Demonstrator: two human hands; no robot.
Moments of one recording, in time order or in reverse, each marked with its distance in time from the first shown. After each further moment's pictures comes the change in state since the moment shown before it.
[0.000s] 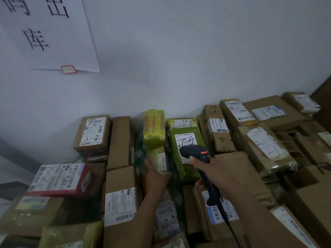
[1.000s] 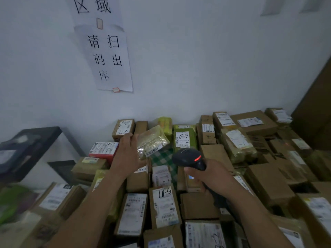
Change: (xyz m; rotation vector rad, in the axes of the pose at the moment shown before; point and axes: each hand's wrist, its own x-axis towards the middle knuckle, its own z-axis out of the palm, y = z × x) left_hand -0.218 0.044 -0.161 0.749 0.380 0.696; right_hand -0.235 0.008 -0.057 -0.377 -0.141 -0.370
